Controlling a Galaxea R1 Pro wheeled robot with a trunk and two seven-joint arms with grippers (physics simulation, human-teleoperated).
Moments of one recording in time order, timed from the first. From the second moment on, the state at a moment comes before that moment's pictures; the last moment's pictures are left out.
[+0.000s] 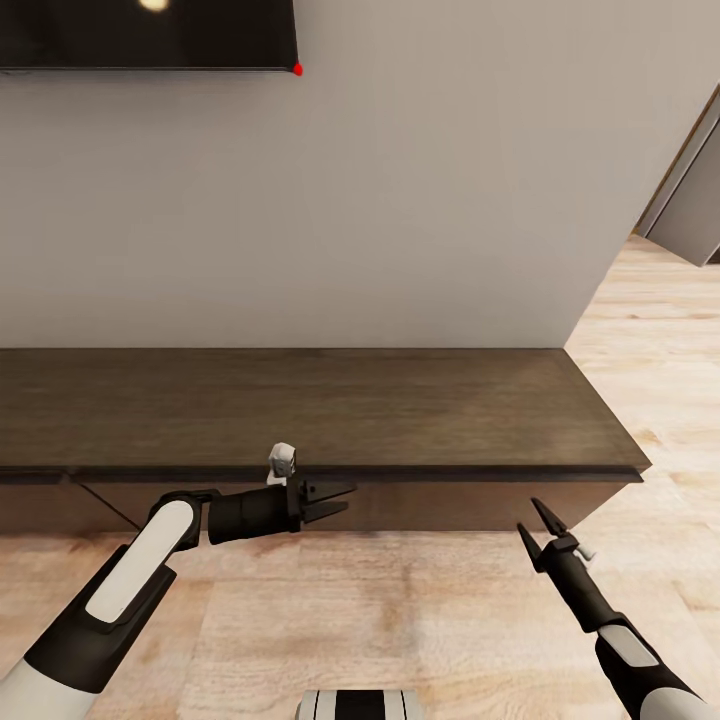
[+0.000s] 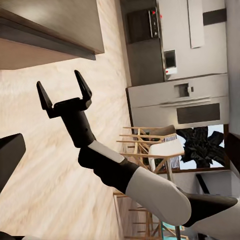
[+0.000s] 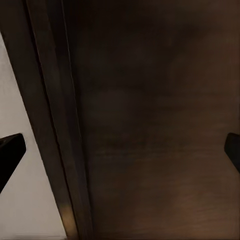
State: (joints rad) left arm -0.53 0.25 -0.37 -1.50 1.46 1.00 -0.23; right arm -0.57 -0.21 -0.46 -0.30 -0.98 0.42 1.07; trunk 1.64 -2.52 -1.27
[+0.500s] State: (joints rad) left arm -0.53 0.25 -0.37 -1.50 1.46 1.00 -0.23; right arm -0.57 -0.21 -0.45 -0.32 -0.97 0.43 1.09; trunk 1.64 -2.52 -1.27
